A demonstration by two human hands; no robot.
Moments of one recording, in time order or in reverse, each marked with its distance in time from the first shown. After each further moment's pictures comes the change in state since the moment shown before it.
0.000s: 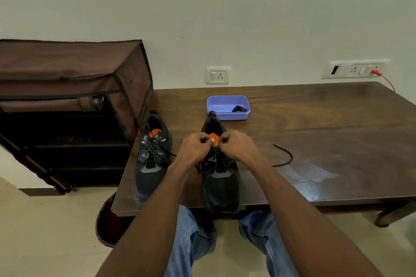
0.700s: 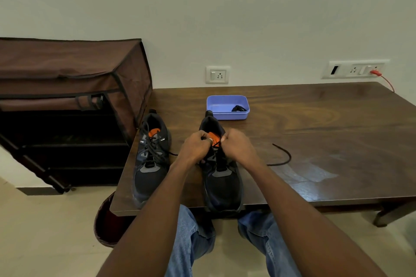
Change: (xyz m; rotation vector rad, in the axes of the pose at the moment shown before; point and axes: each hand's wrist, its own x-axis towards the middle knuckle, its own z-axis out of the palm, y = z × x) left_hand 0.005 0.004 0.007 -0.069 -0.013 -0.122; right_hand -0.005 -0.006 0.002 0.171 0.085 0.090
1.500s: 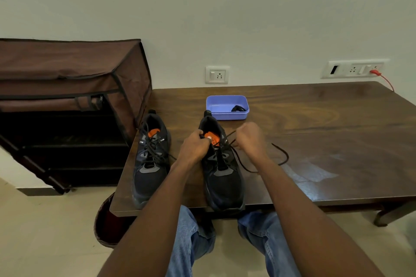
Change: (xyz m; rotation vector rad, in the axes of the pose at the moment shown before) left_hand 0.002 0.002 0.002 -0.034 0.036 -0.079; right_hand 0.013 0.017 -0.016 0.251 0.211 0.151
